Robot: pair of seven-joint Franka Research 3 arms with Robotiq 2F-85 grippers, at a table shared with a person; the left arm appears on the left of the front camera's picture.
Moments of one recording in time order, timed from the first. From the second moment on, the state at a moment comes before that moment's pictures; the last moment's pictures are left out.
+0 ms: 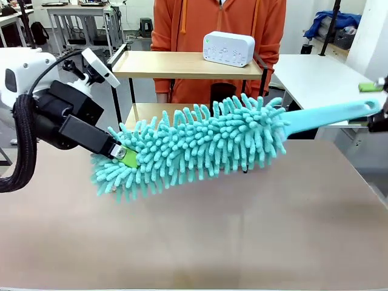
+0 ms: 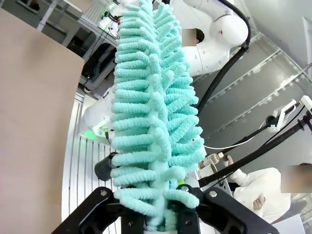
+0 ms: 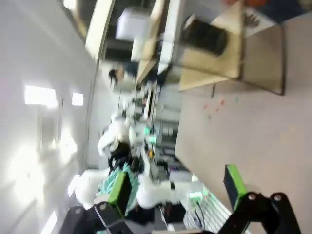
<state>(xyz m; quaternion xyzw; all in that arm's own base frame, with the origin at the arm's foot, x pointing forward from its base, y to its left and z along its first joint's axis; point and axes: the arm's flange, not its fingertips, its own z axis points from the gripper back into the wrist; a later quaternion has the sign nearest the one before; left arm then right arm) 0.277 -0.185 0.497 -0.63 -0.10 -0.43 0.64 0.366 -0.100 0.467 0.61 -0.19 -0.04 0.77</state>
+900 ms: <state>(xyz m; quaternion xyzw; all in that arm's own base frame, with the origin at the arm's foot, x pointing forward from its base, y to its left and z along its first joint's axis) 0.284 -0.176 0.495 -0.63 -0.10 -0.42 0.64 0.366 -0.099 0.467 0.61 -0.20 -0.04 0.77</state>
